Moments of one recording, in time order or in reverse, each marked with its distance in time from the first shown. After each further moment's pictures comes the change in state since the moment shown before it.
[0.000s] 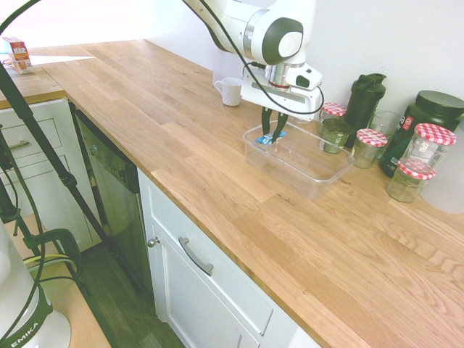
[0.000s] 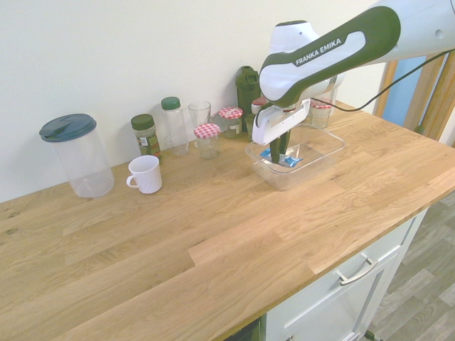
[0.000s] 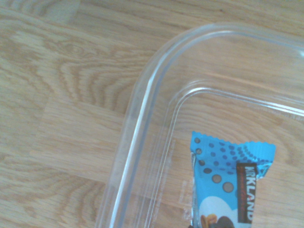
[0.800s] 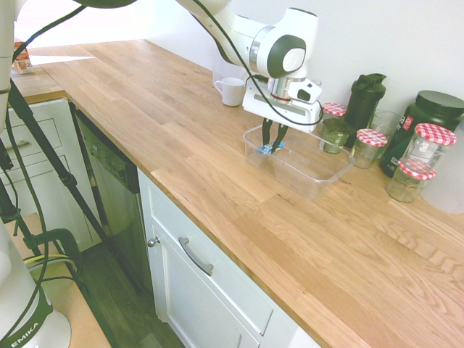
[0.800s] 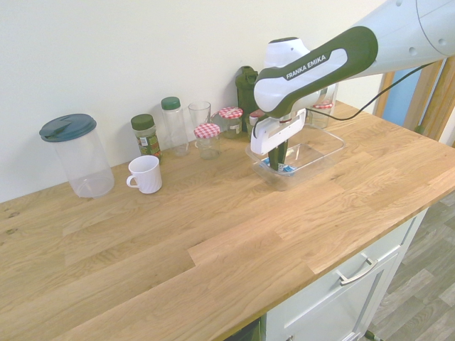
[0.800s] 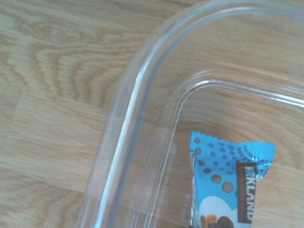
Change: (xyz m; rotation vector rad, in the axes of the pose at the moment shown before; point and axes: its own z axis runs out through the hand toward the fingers) arm 0.008 -0.002 0.036 -0.027 -0.049 -0.004
